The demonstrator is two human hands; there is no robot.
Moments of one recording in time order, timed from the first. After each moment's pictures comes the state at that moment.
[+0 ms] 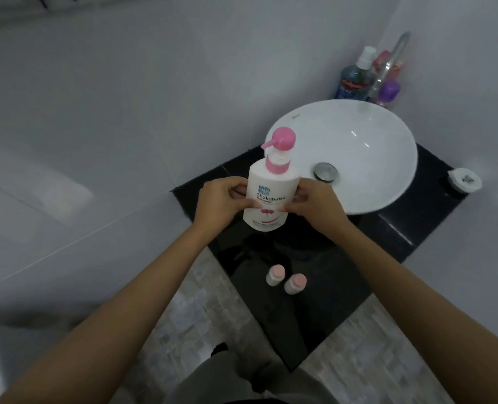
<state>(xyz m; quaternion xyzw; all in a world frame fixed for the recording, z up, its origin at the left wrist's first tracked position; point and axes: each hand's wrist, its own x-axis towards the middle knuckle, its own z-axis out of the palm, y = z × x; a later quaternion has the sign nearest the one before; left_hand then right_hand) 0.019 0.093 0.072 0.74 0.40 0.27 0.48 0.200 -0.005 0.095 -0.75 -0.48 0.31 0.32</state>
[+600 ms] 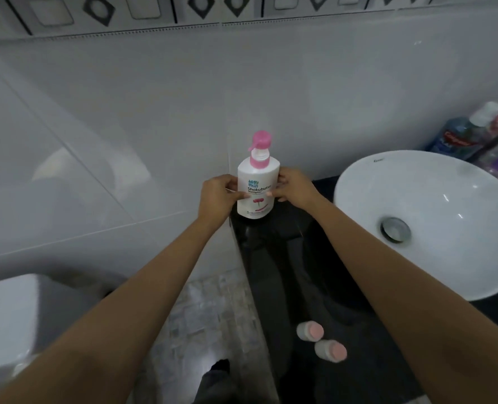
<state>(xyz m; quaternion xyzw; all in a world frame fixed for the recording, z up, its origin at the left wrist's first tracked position) -0.043 0.192 0.036 0.63 0.60 0.34 0.36 0.145 0.187 0.063 -0.63 -0.59 0.45 0.24</state>
